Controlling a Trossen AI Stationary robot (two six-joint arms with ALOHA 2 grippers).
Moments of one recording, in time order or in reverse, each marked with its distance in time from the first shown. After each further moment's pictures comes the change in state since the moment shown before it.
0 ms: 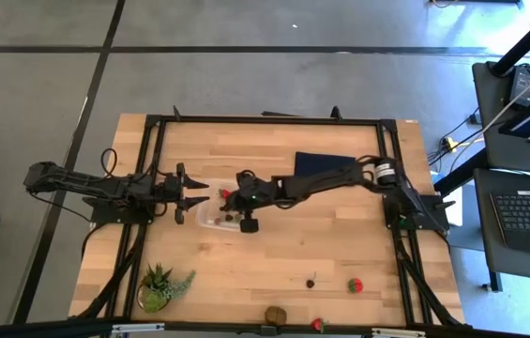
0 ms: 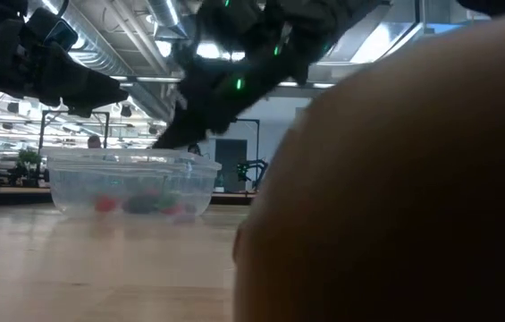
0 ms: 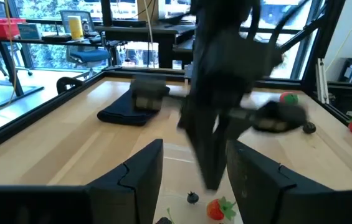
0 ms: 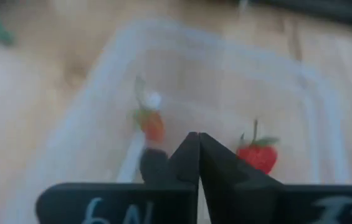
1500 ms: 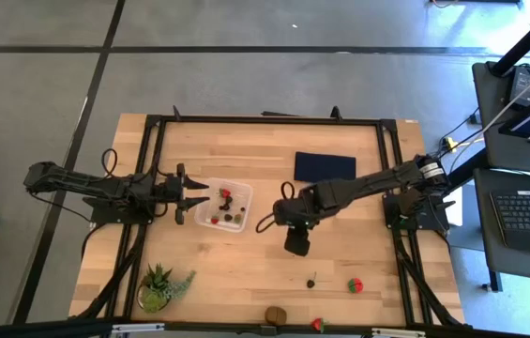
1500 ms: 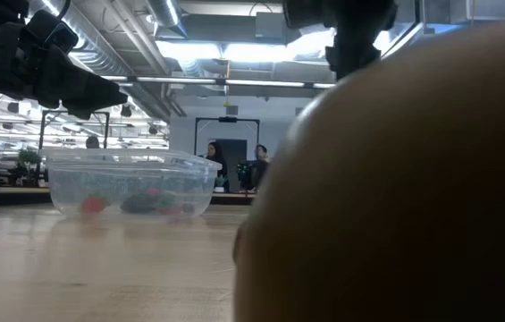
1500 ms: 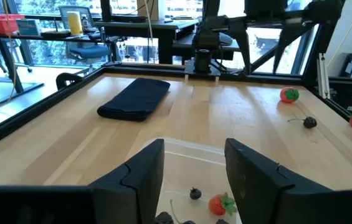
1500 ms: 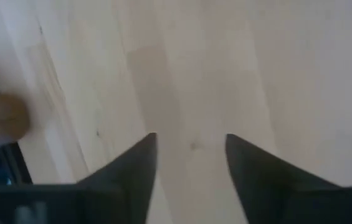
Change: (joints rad) left arm 0.000 0.000 0.000 -0.018 0.001 0.000; right arm 0.201 -0.354 0.035 -1.045 -0.057 0.708
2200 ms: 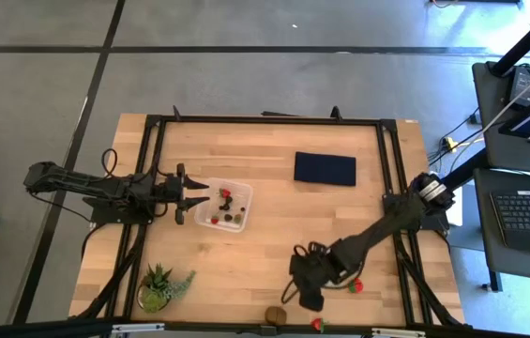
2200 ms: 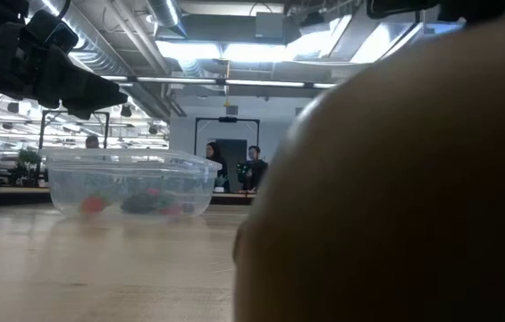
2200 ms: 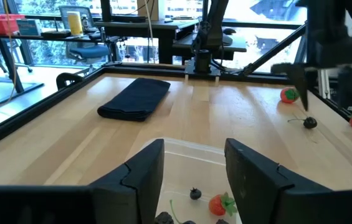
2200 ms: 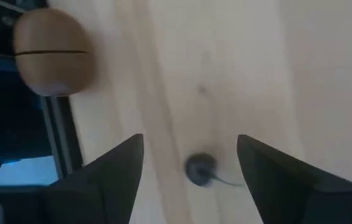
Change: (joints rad) left arm 0.000 0.000 0.000 0.000 -0.001 0.000; right arm 0.367 0.065 -0.229 0.396 0.085 0.320
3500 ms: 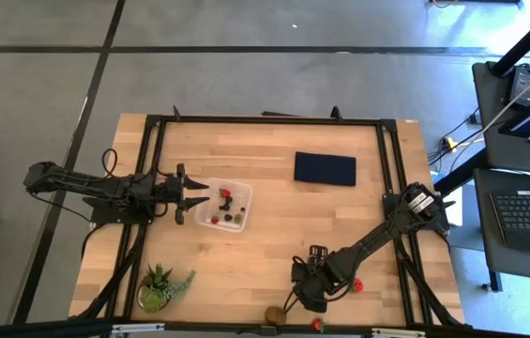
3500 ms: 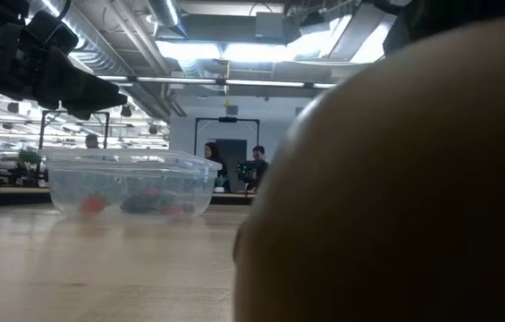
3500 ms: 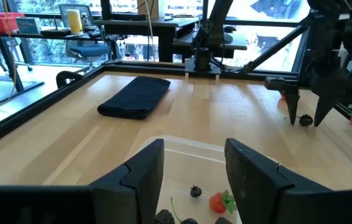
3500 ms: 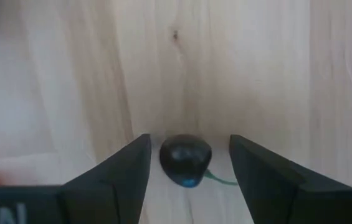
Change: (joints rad) left arm 0.000 0.000 0.000 -0.008 0.000 0.000; right arm 0.038 0.133 0.000 -0.060 0.031 -0.067
